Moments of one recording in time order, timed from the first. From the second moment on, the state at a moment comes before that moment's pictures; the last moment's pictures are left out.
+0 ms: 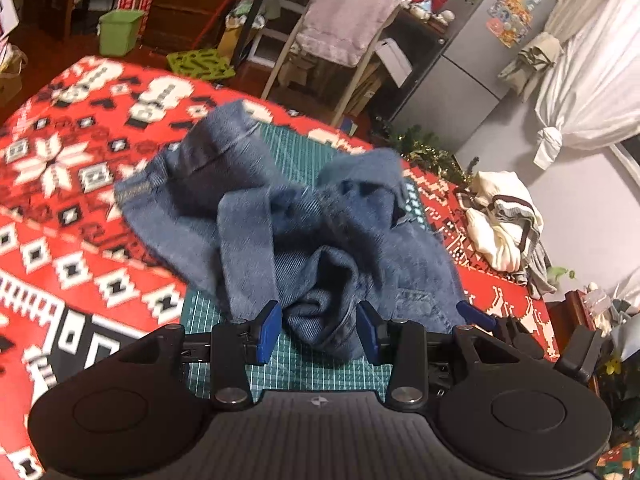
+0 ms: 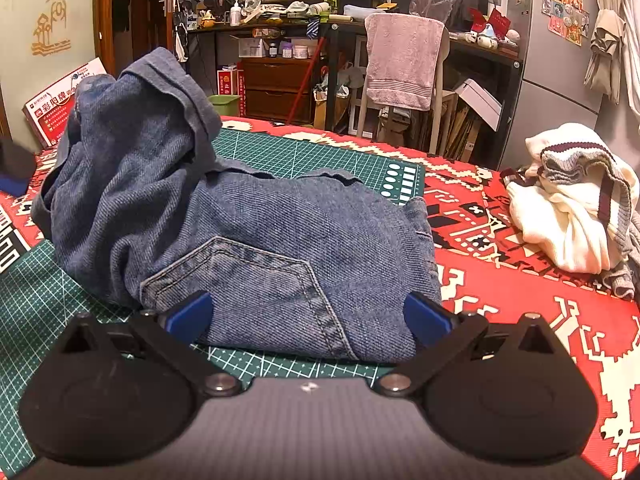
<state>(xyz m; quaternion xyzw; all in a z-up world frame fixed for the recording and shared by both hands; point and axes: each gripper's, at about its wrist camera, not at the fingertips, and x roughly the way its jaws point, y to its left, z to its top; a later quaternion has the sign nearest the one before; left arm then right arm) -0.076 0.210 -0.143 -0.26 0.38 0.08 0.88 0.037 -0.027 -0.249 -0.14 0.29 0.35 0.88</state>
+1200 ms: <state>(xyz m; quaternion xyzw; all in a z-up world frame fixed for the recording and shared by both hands) -0.073 0.196 -0.162 -0.23 0.40 0.04 0.88 0.037 -0.027 -0.250 -0.14 0.29 0.35 0.88</state>
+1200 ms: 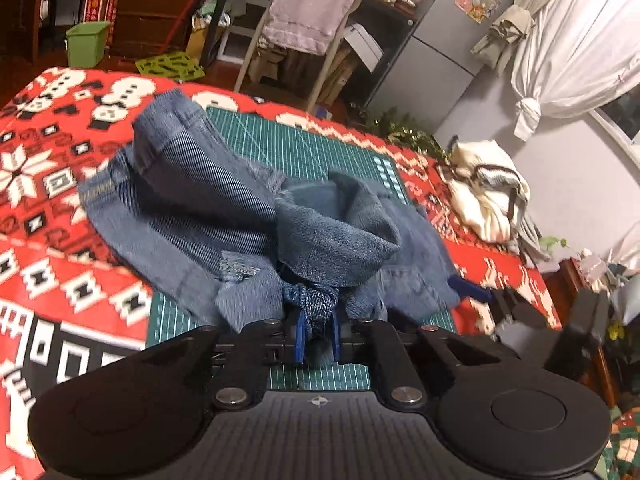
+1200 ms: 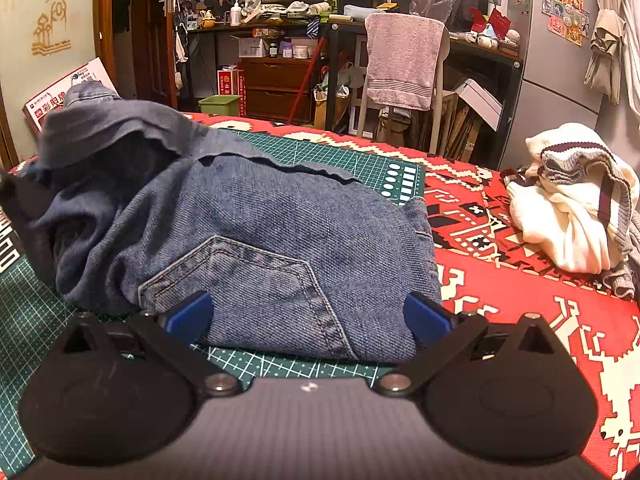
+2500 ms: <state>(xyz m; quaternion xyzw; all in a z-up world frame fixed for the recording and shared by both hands) -0.101 0.170 -0.189 -0.27 0.47 0.02 0.84 0.035 -0.026 -0.248 -0.14 0.30 0.35 0.88</state>
